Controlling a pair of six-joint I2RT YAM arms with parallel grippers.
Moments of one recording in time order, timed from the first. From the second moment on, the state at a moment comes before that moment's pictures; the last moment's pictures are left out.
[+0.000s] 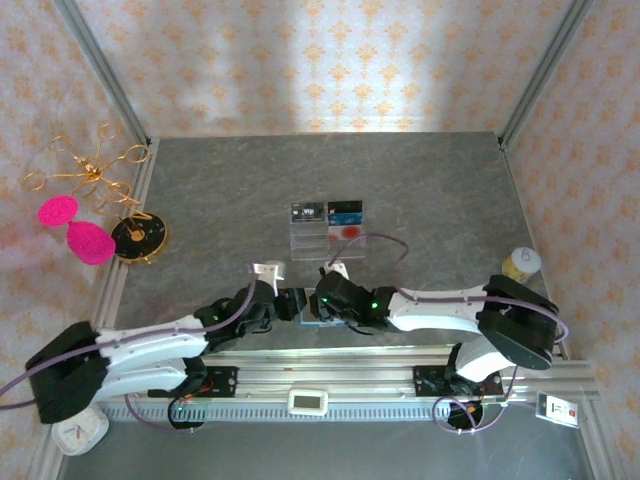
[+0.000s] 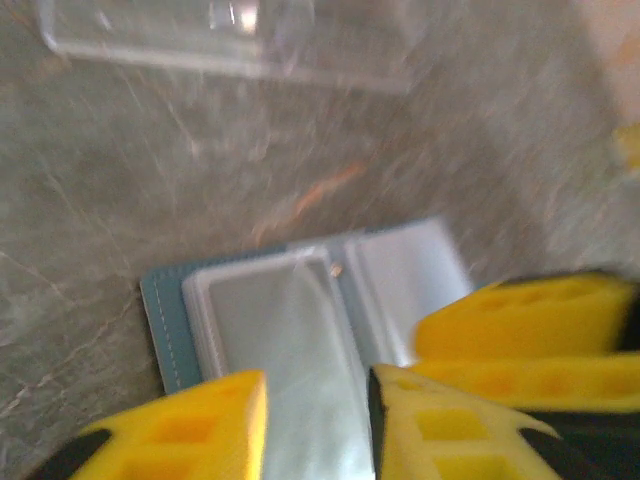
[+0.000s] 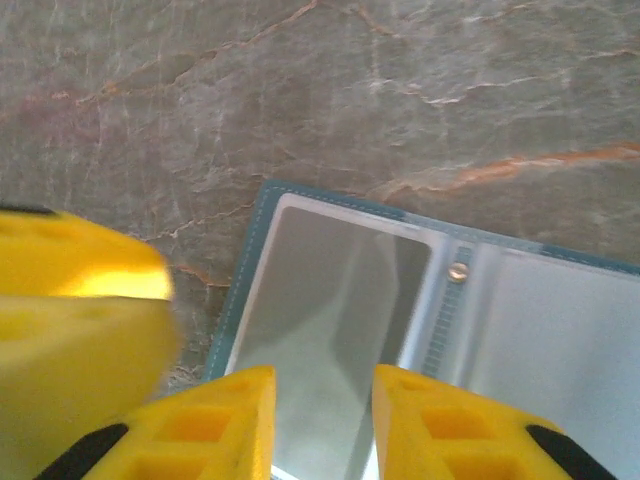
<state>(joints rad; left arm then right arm) -0.91 0.98 0.28 0.16 -0.18 -0.88 1.14 1.49 0.72 -0.10 0.18 0.81</state>
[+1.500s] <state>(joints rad) -0.91 1.17 0.22 0.23 -0.05 -0.88 1.23 1.57 0.72 -0.05 0.33 0.88</state>
